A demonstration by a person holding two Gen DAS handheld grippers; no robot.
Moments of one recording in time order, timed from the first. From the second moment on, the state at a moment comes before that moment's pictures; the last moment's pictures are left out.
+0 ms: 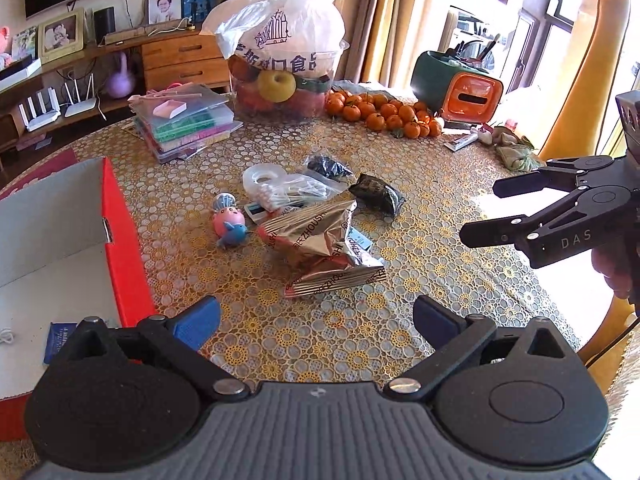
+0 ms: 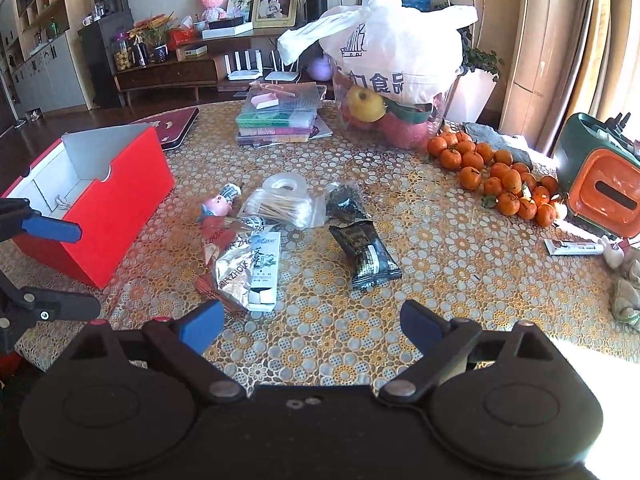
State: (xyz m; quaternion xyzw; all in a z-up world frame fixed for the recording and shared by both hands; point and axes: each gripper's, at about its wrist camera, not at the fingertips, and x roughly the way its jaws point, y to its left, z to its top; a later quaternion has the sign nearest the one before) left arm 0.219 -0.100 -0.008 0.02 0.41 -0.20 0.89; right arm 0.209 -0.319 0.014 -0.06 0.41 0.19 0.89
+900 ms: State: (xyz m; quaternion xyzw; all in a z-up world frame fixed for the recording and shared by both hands) left arm 0.292 -0.127 -0.054 -0.04 0.42 -0.20 0.89; right arm 0.287 -0.326 -0.041 -0.07 0.43 0.20 0.88
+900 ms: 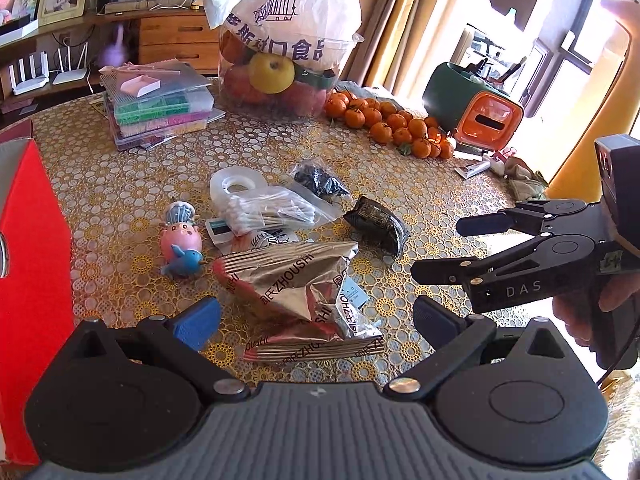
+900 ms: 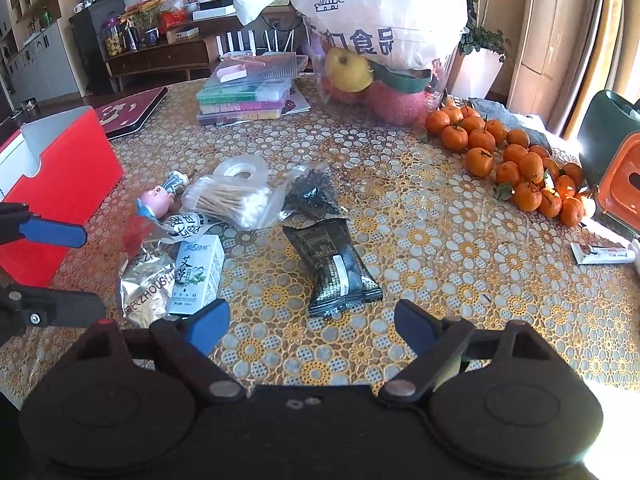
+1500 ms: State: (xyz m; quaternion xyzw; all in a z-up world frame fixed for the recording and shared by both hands) left arm 0.316 -0.123 -0.086 -0.07 0.43 -0.19 0.88; right arm 0.333 -0.319 -0.074 -0.07 0.44 0.19 0.87
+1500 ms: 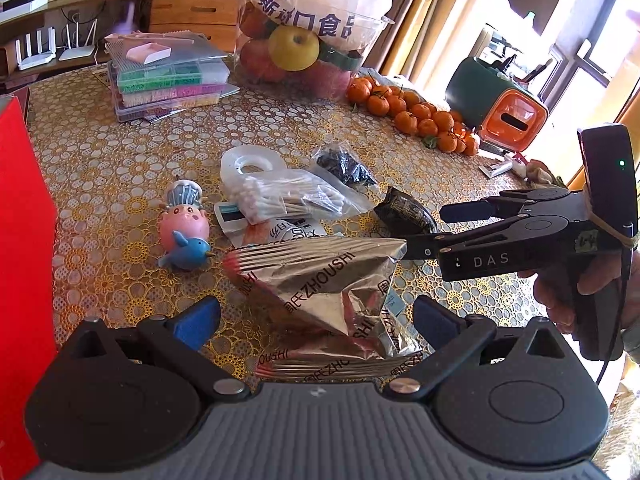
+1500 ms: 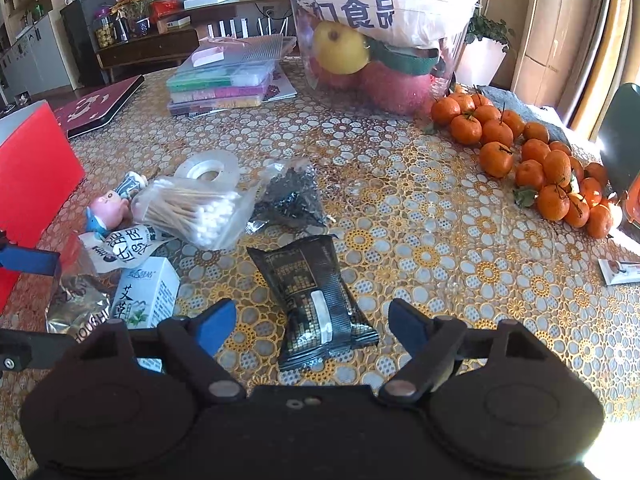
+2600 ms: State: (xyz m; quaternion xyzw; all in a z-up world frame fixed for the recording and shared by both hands) left arm 0.314 -0.120 -0.092 -0.10 0.42 -0.20 0.88; right arm 0.334 -0.320 -0.075 -0.07 0.43 0.17 0.89
